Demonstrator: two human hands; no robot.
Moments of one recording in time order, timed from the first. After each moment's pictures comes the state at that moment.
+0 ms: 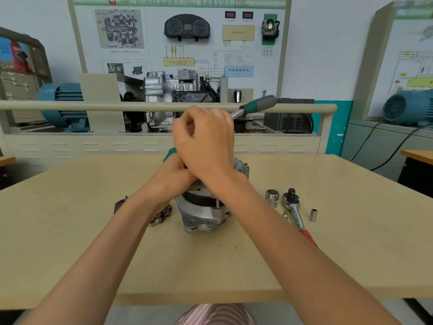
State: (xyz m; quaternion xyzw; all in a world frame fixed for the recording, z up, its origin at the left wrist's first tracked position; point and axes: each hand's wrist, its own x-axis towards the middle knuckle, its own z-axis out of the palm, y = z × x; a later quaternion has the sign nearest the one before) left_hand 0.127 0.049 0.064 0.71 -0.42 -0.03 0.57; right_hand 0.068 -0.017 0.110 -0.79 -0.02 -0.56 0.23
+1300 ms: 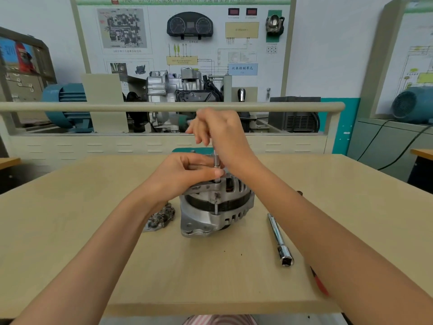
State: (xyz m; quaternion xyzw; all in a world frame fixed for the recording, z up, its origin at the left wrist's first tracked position) left_hand 0.127 0.053 0.075 0.67 -0.45 -0.10 0.59; right_hand 0.076 -0.050 0.121 -0.74 -0.16 -0.38 0.53
